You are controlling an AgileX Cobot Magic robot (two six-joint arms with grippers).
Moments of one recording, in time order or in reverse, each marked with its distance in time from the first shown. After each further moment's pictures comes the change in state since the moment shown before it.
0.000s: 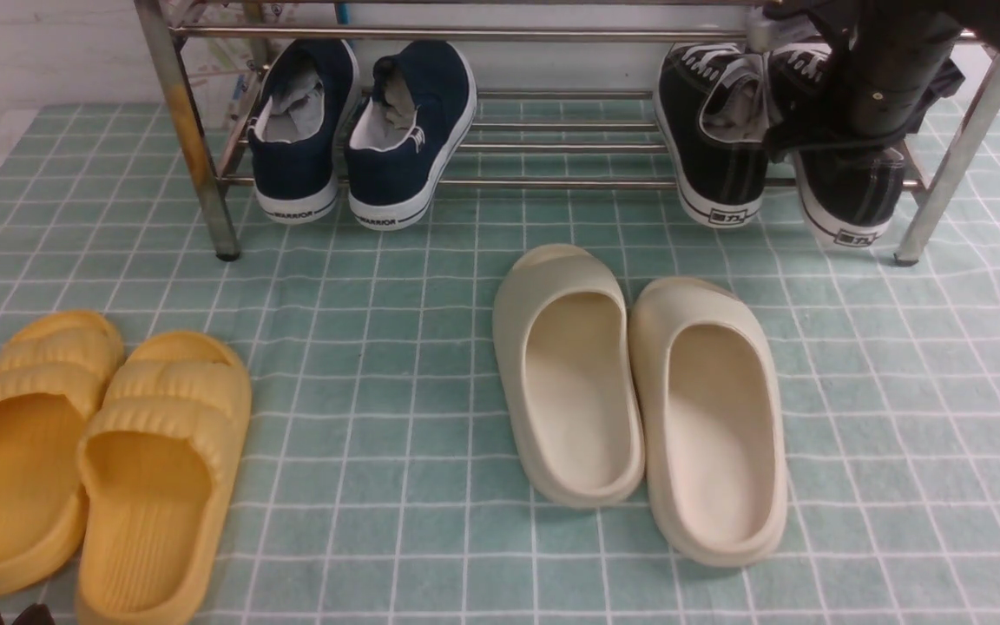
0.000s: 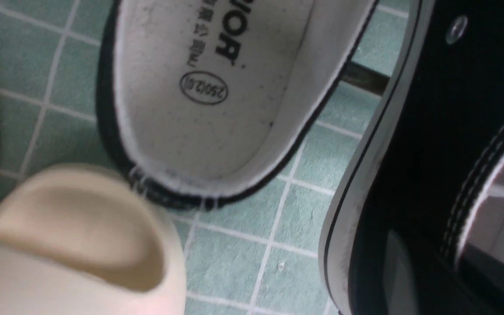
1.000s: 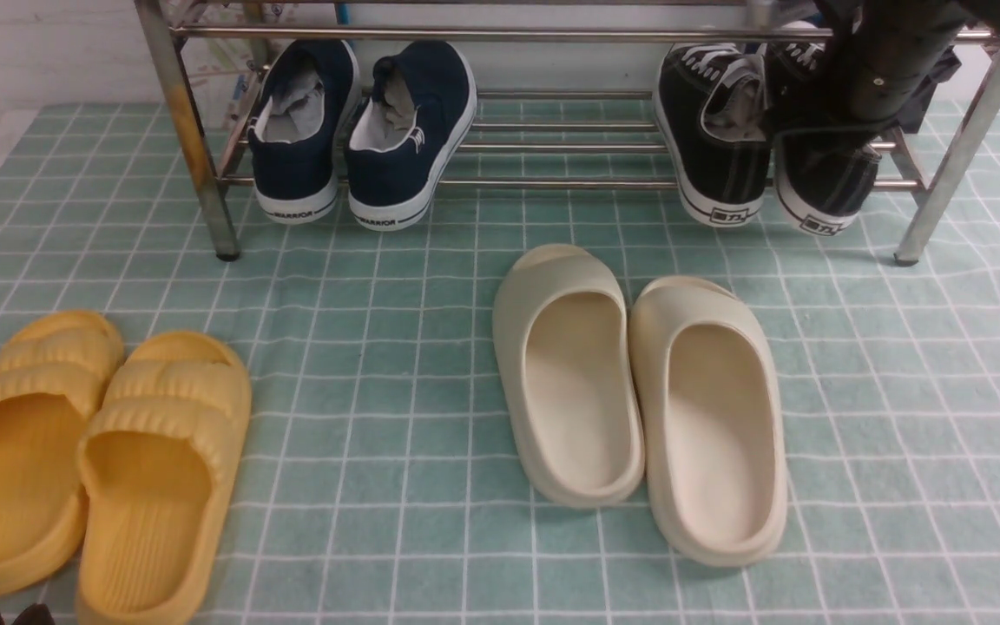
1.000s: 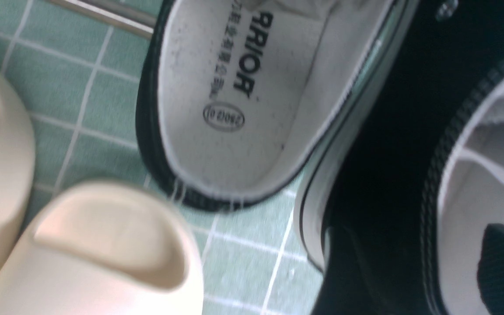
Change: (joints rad) right arm -0.003 -0.032 -0.010 0.050 0.010 -0.024; left arm 0.000 0.000 0.000 0.000 0.000 0.000
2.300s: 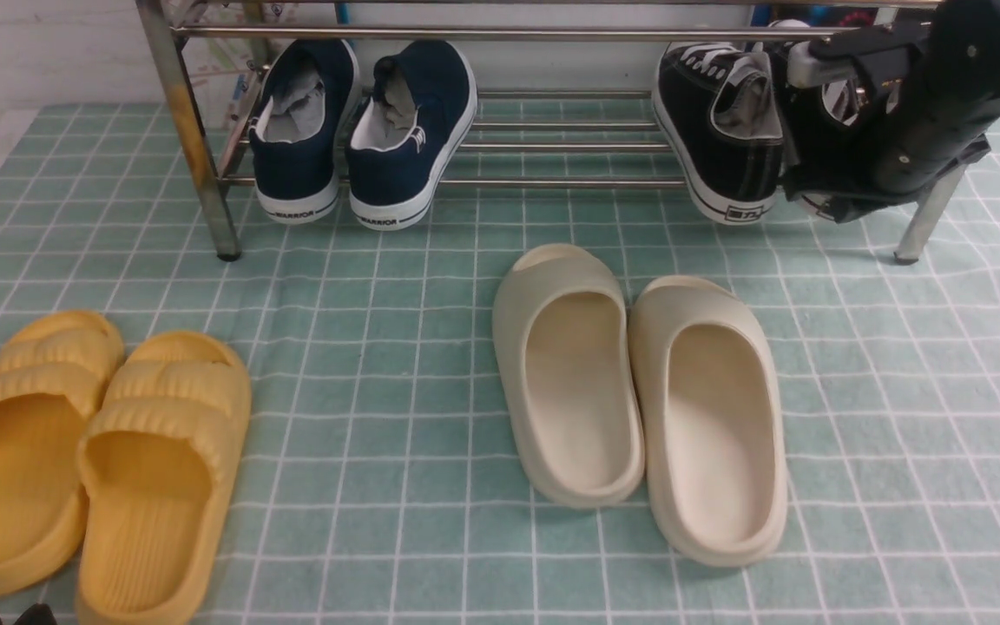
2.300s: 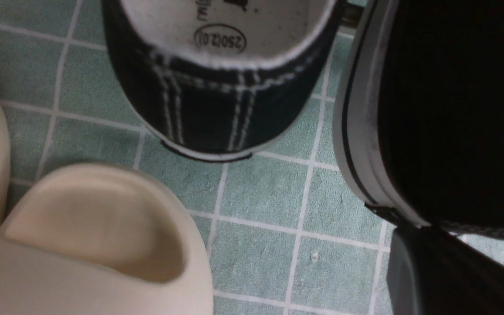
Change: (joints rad) right arm -0.036 -0.158 0.450 0.021 -0.352 0.121; left arm 0.000 0.000 0.000 0.000 0.000 0.000
